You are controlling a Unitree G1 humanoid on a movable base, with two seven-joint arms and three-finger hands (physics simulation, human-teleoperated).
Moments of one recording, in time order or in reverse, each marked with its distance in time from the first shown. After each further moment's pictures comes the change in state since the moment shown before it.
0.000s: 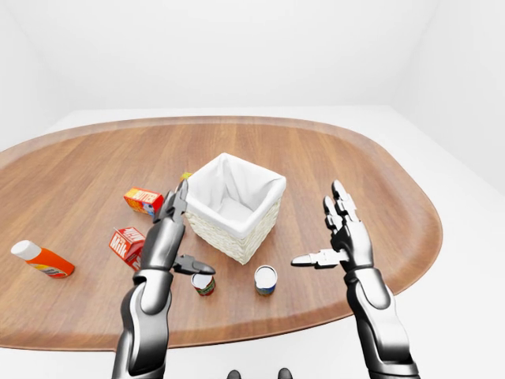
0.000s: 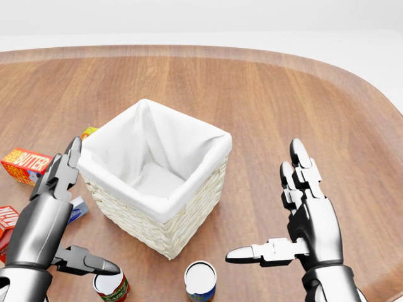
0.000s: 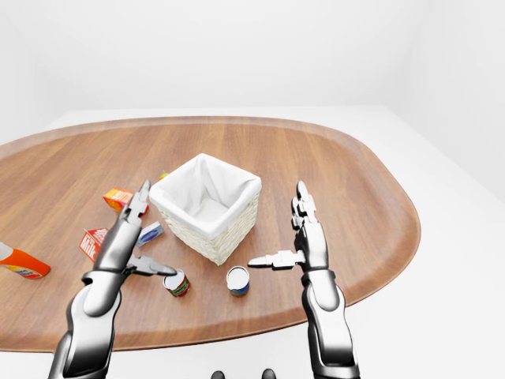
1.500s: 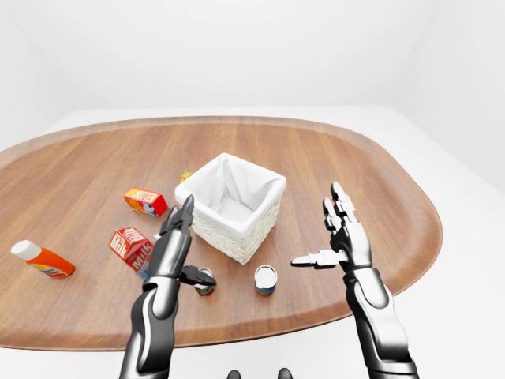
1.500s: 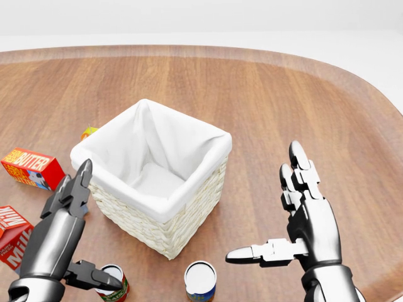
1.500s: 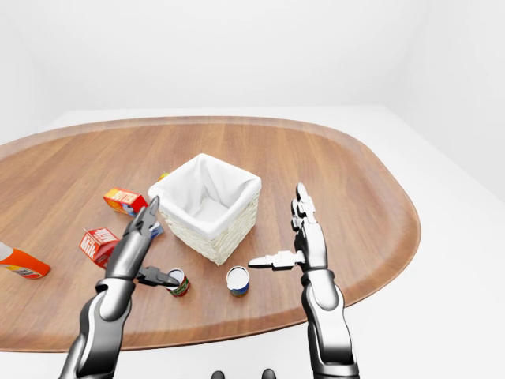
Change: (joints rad) left arm 0.030 0.000 -0.027 0.132 0.069 -0.039 0.063; right arm -0.005 -0.001 -0.002 0.024 -0.005 0.000 -0.001
